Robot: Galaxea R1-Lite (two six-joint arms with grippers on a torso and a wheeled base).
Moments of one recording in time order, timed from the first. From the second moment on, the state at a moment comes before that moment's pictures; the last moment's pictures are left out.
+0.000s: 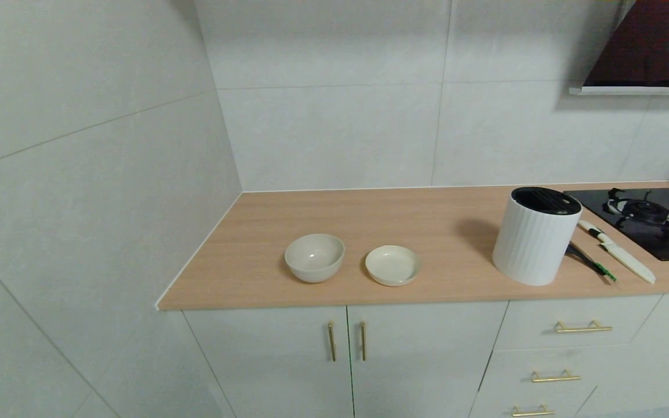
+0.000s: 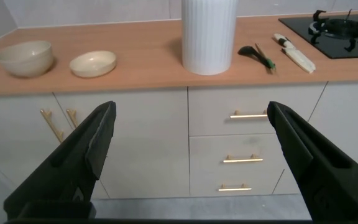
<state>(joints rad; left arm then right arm) 0.00 0.00 0.00 0.00 0.01 0.00 0.00 0.00 0.00 0.00 0.01 0.03</state>
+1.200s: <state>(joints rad) 0.00 0.00 0.00 0.00 0.01 0.00 0.00 0.00 0.00 0.00 0.01 0.03</state>
